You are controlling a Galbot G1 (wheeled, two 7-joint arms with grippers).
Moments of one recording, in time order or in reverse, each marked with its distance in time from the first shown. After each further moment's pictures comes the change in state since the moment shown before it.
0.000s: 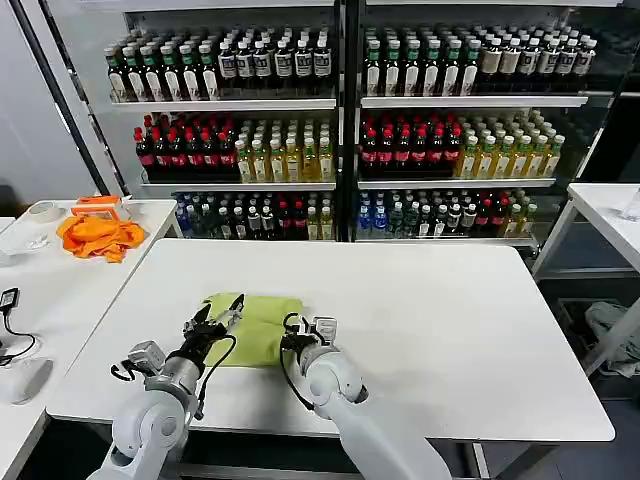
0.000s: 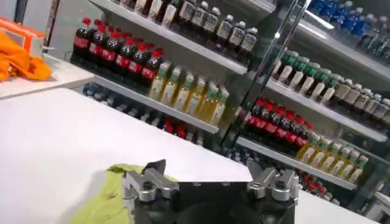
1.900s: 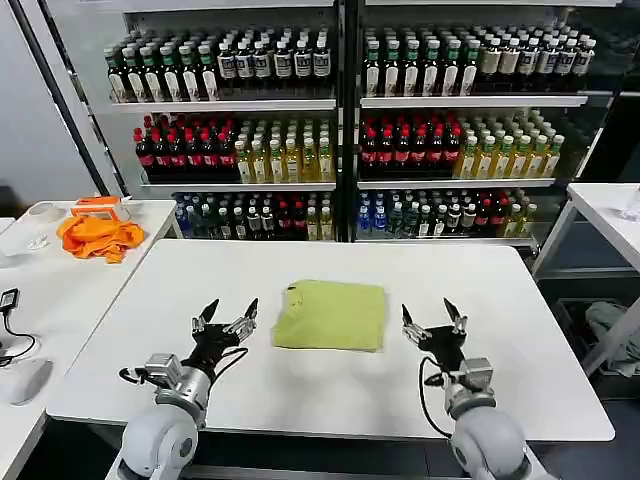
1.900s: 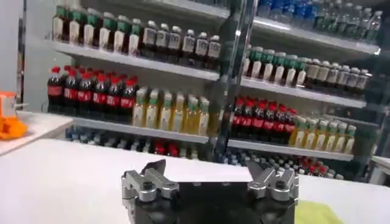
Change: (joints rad) left arm 0.056 0.009 0.057 -0.070 0.295 -0.063 0.061; right arm -0.497 -0.400 0.449 0.469 -0.487 0.345 -0.254
